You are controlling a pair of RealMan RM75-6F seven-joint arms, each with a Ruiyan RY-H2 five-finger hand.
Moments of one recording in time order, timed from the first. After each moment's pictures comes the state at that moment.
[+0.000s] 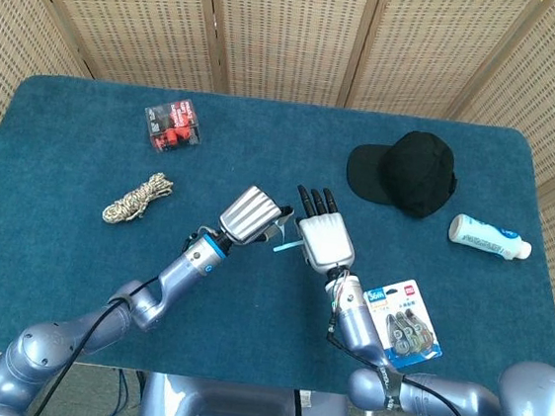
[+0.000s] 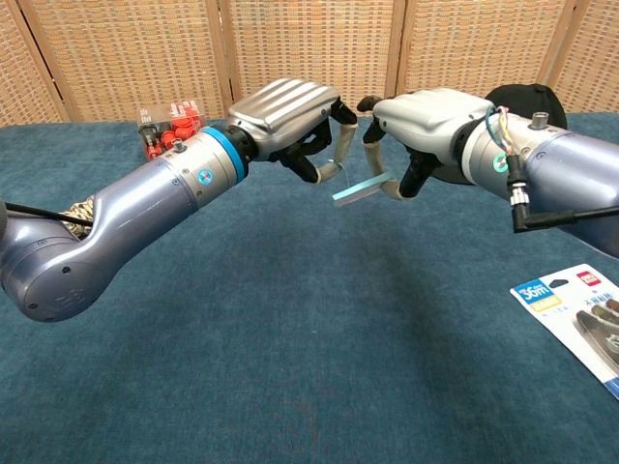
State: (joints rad) left arm -1.09 -2.04 -0.19 -0.61 1.51 1.10 -0.09; right arm 0.92 -1.65 0.25 -1.56 -0.81 1.15 -0.80
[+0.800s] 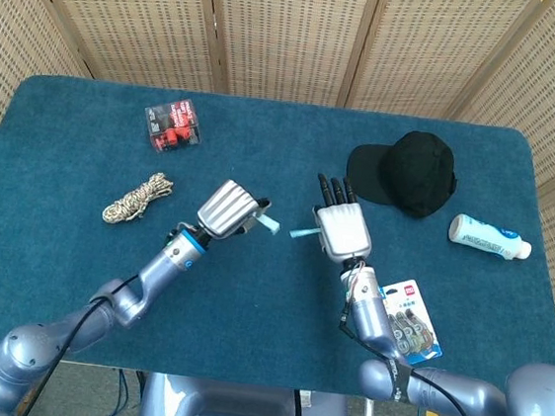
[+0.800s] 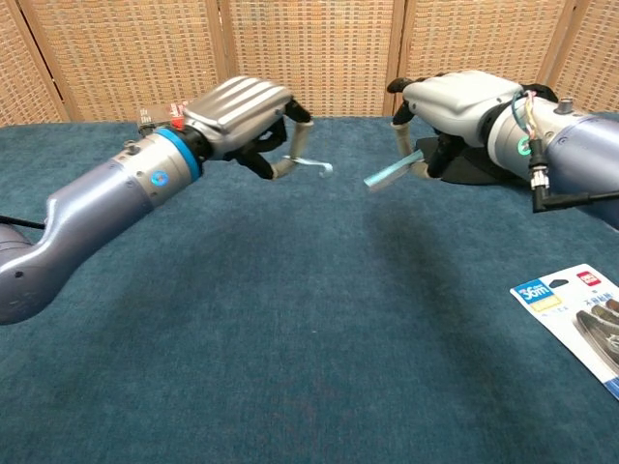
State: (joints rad) left arm -1.00 -1.98 -0.14 -0.59 1.52 1.16 -0.09; right arm 0.90 -1.62 0.25 -1.48 -0.83 1.16 -0.77
